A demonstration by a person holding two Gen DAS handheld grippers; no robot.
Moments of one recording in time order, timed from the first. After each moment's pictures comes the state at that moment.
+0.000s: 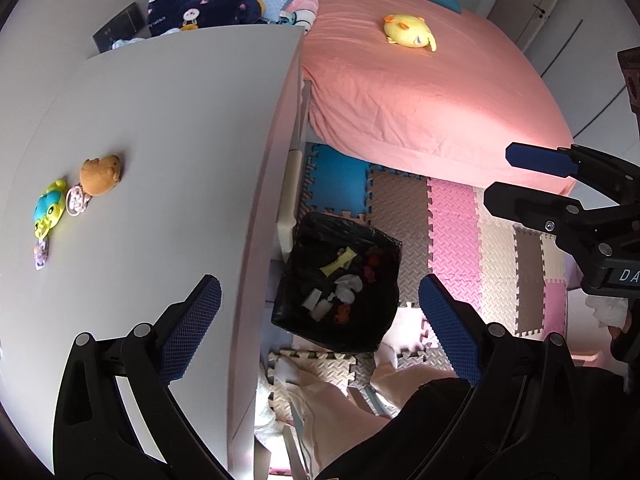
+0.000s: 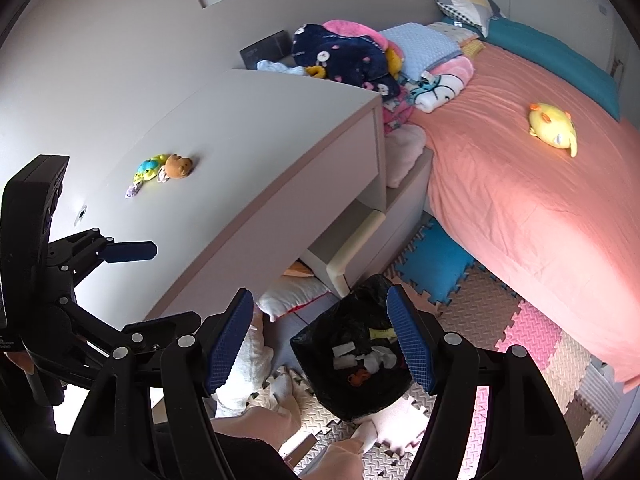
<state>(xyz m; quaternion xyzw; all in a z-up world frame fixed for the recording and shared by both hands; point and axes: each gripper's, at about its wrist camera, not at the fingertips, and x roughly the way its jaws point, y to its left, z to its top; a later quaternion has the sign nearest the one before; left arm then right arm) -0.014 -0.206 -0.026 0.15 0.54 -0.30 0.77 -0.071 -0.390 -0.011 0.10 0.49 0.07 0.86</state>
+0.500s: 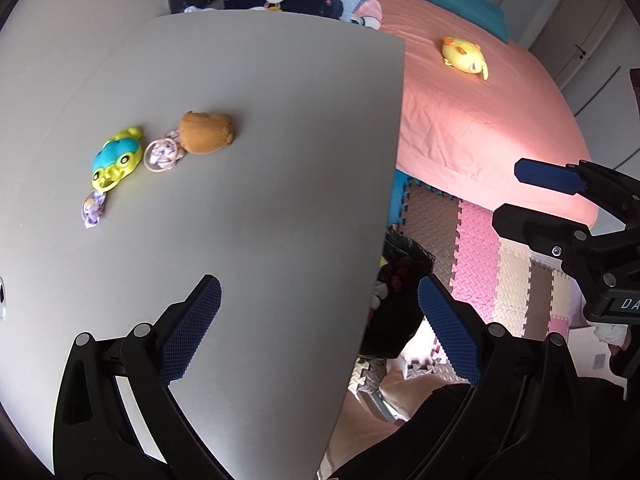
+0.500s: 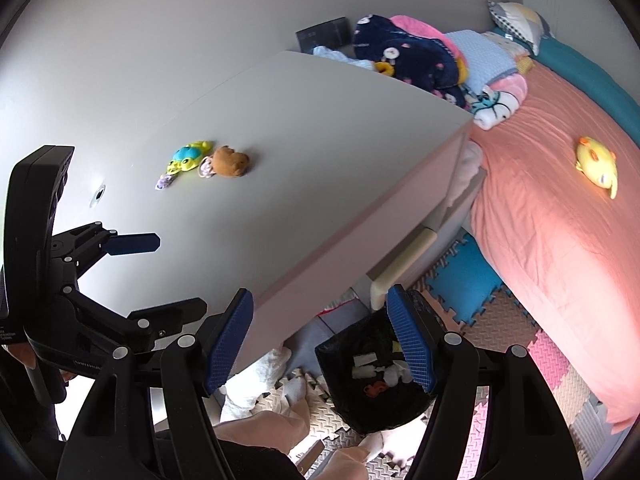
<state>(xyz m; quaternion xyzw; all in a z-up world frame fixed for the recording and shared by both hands) 0.024 -0.122 -0.029 0.11 0.55 -0.23 0.79 -0.017 -0.306 -0.009 0.06 0.50 0.13 0.85</state>
